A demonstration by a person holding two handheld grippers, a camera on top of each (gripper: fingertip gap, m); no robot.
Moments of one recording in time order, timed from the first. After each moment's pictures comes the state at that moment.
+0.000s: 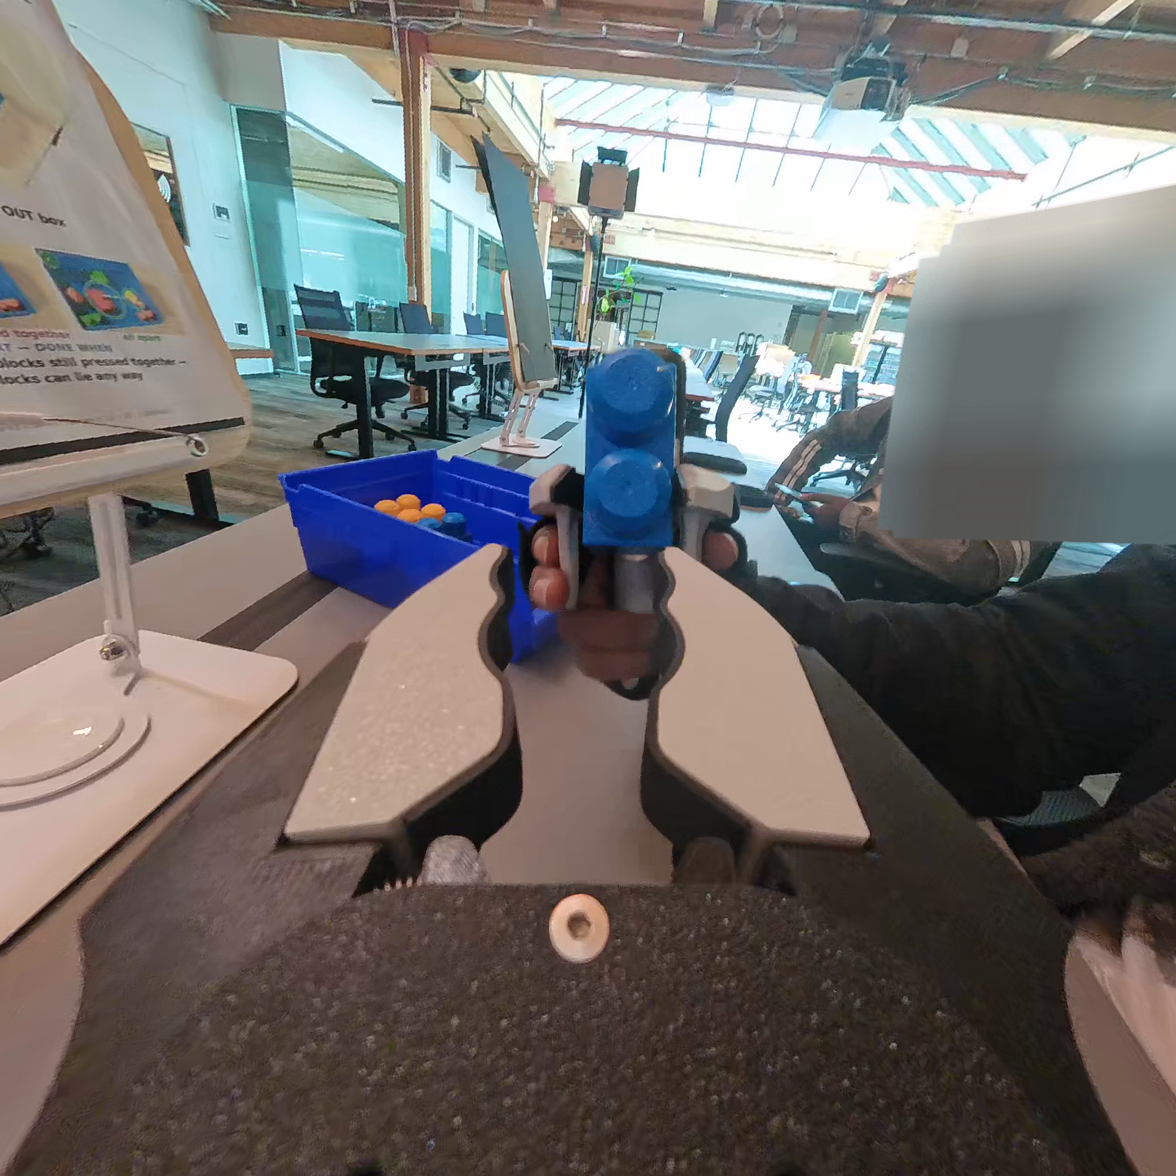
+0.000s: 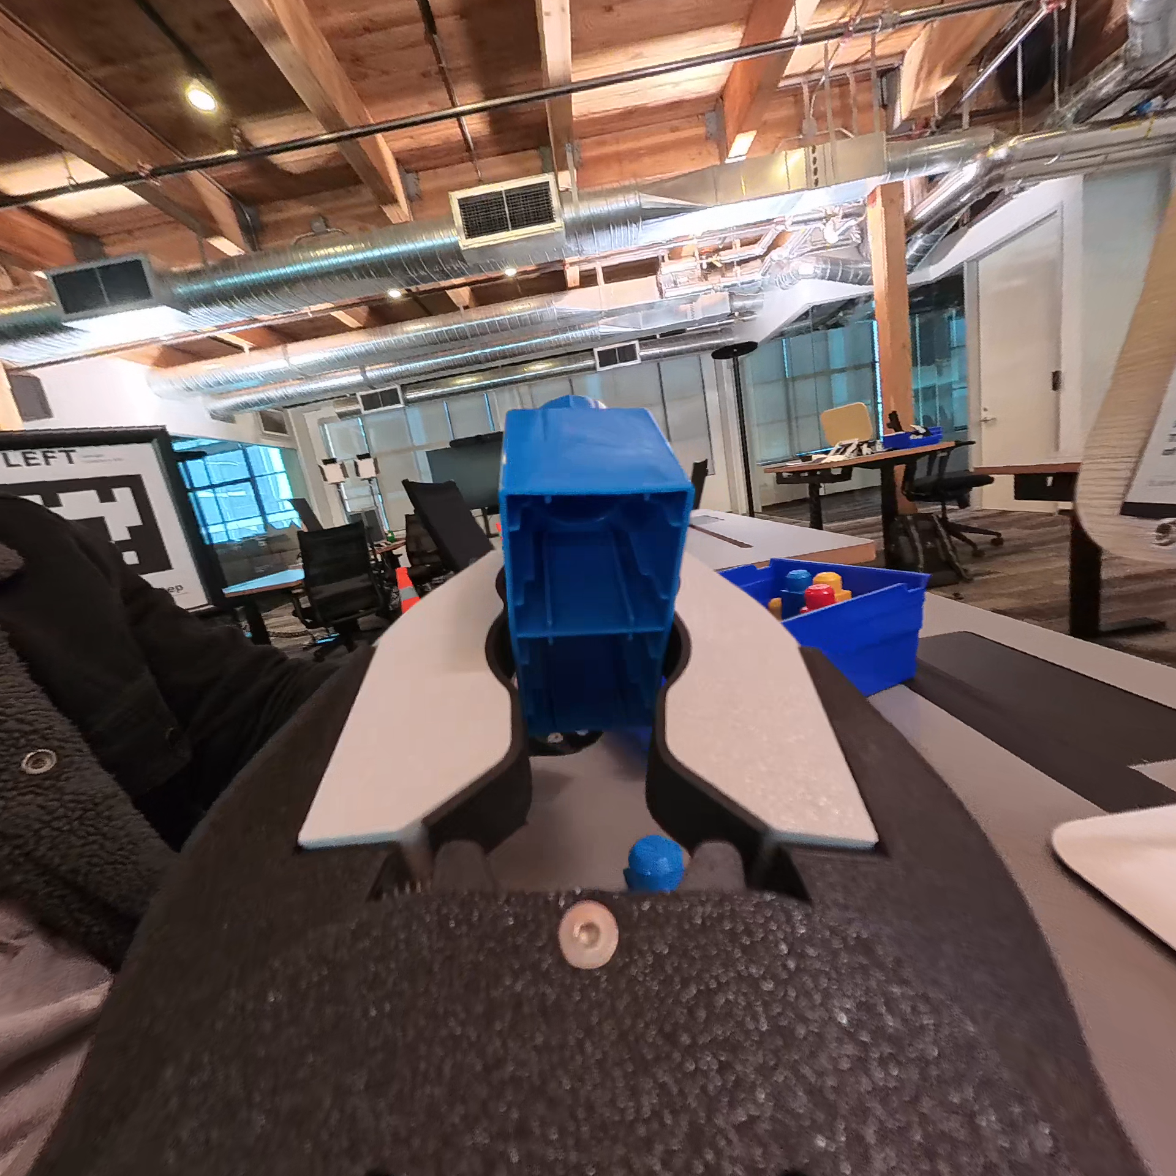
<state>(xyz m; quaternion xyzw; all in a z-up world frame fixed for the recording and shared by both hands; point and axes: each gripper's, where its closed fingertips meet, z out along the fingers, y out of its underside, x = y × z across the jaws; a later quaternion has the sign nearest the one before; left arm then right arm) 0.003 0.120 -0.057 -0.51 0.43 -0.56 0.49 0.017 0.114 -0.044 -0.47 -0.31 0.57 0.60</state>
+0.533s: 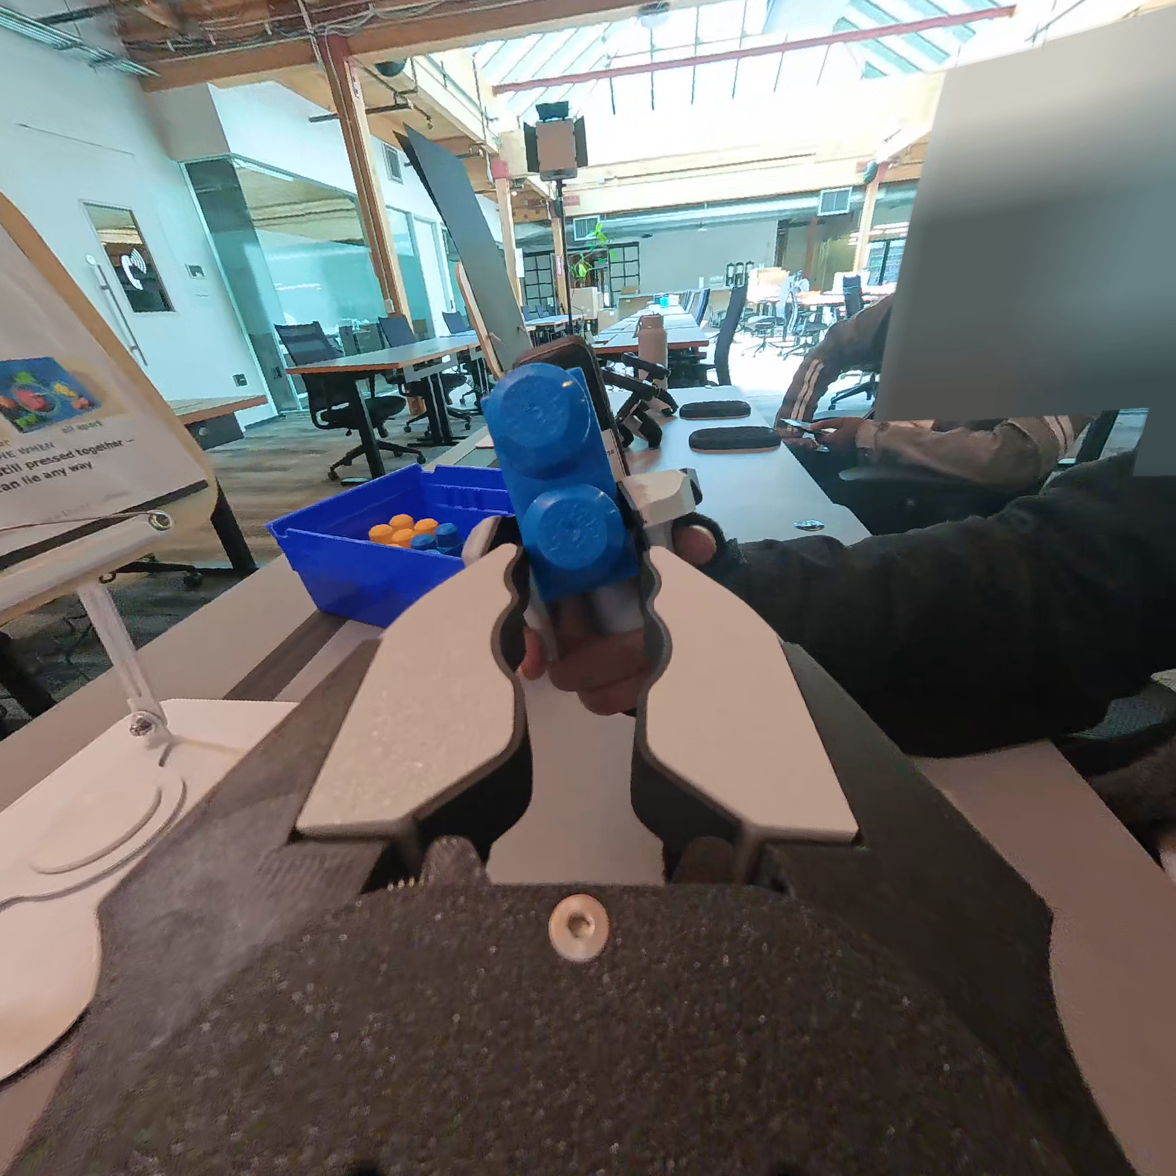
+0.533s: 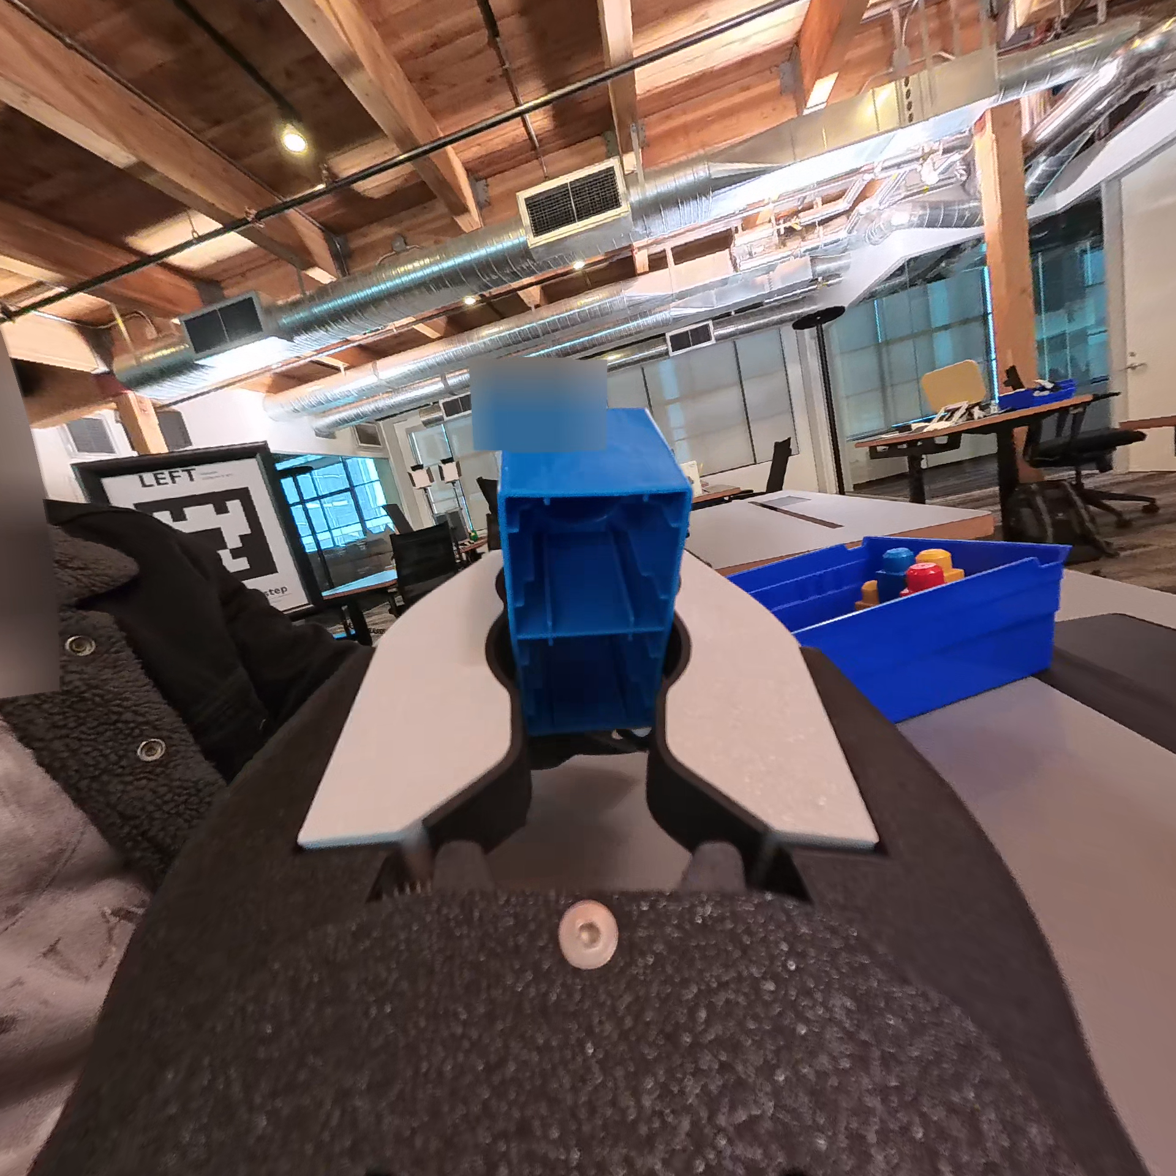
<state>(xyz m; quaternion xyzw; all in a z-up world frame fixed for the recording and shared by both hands) 0.014 0.094 -0.060 -0.46 0.51 -0.50 0.53 -0.001 0.102 -0.049 -0.46 -0.32 0.63 0.54</state>
